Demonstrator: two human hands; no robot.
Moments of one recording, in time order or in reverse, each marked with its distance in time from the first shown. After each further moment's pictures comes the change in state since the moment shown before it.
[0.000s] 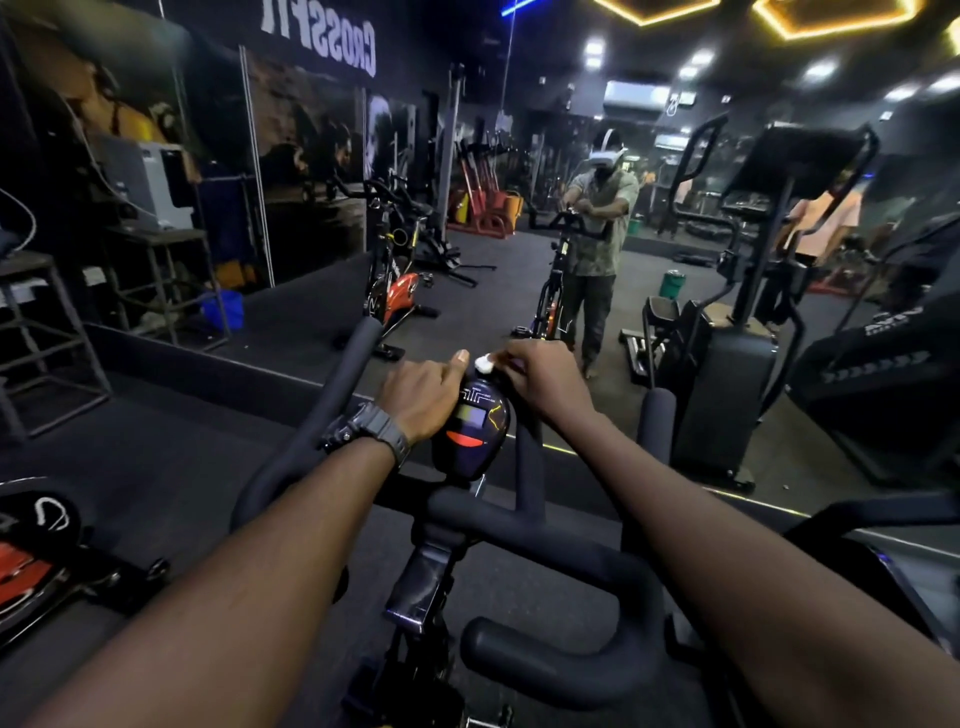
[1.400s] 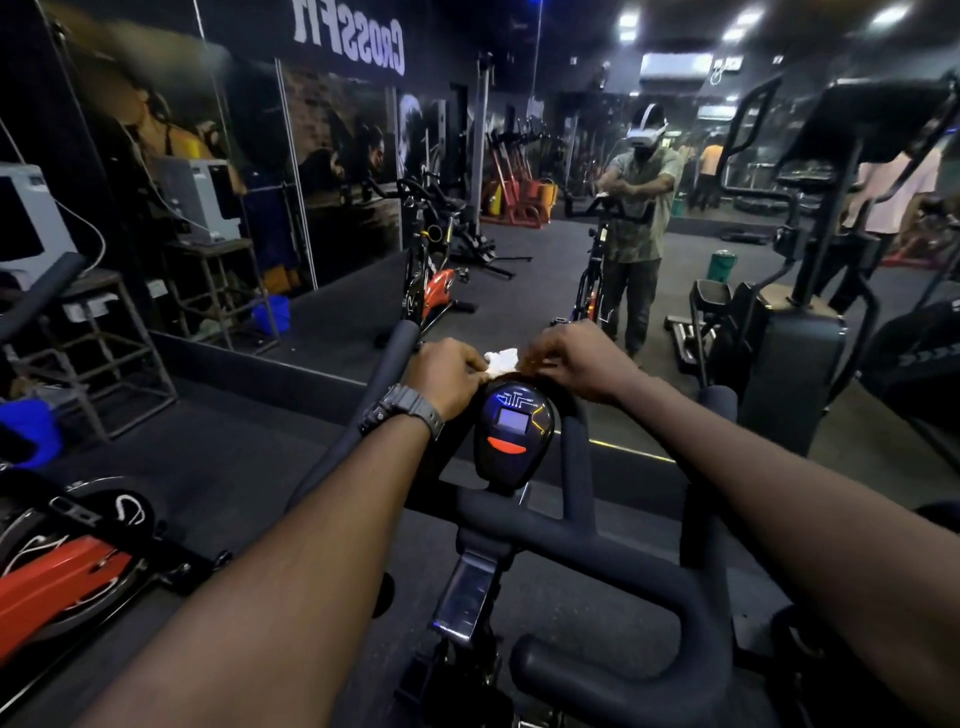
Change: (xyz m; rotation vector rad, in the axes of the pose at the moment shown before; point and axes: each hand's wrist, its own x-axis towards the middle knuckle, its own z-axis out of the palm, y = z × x) left_hand 0.045 -0.027 0.001 -0.021 0.067 0.021; right_hand 0.032 0.015 -0.007 0.093 -0.219 -0.287
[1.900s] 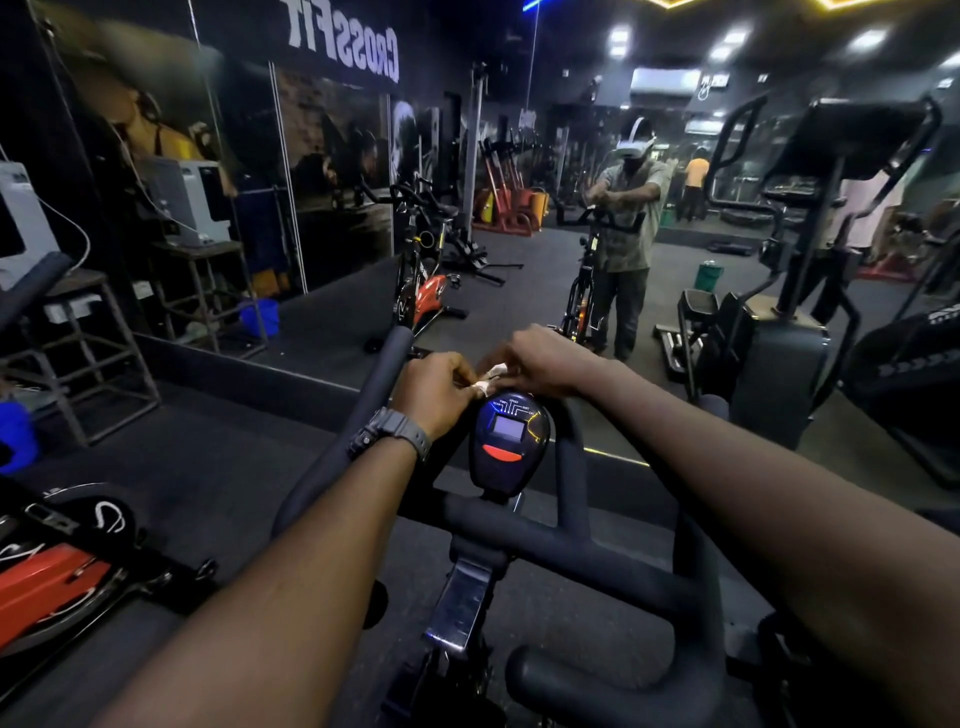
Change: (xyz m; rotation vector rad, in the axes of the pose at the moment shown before) left_hand -0.005 -0.017 0.009 -0.111 0.092 0.003; right_hand 0.034 -0.025 0.000 -0.154 -0.237 -0.126
